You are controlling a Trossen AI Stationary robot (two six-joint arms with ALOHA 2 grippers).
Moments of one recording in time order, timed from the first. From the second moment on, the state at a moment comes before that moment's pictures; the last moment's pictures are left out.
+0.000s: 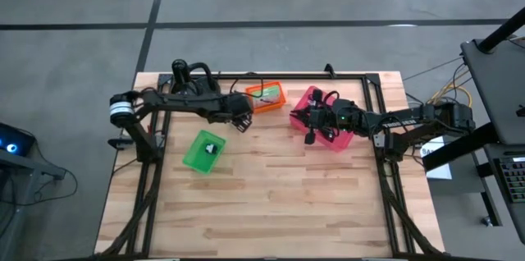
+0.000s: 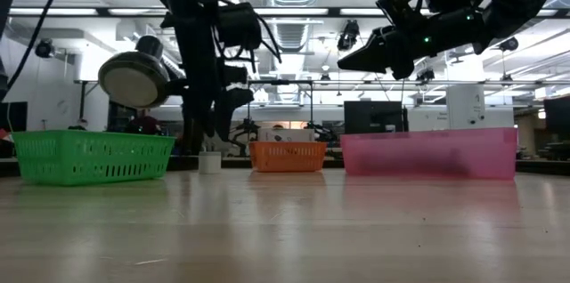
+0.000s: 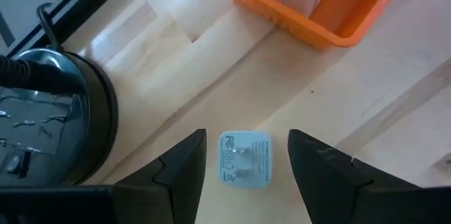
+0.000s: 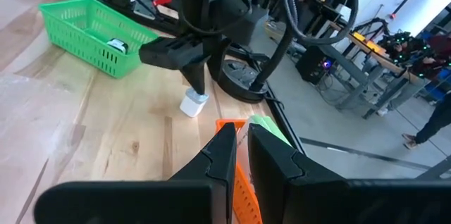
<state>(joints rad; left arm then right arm) 0.28 1.66 1.09 -0.64 -0.46 -0.52 -0.23 1.29 0.47 0.62 0.05 -0.42</state>
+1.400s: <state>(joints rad) 0.28 1.83 1.10 -0.64 -0.44 -0.48 -0.23 1.29 0.47 0.61 0.05 -0.42</state>
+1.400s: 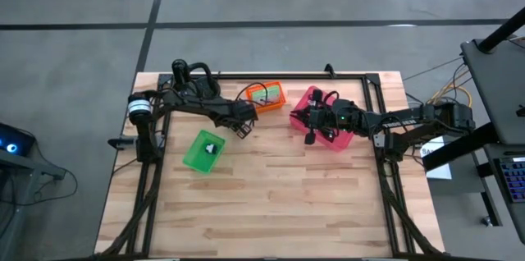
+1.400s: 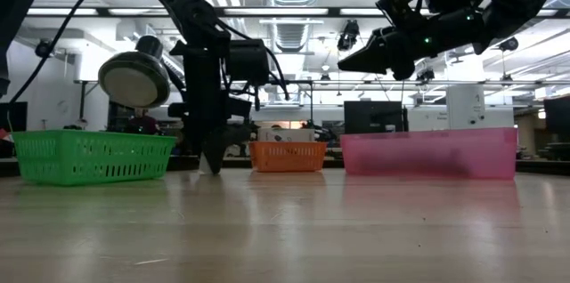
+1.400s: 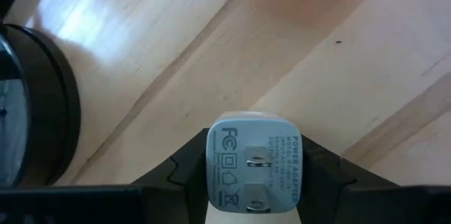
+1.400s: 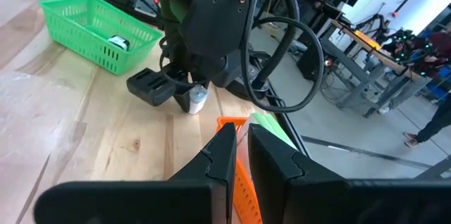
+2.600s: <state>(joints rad) -0.16 1.39 1.06 -1.16 -0.27 -1.12 -0.23 1.29 0.47 0.60 0.05 -0.42</state>
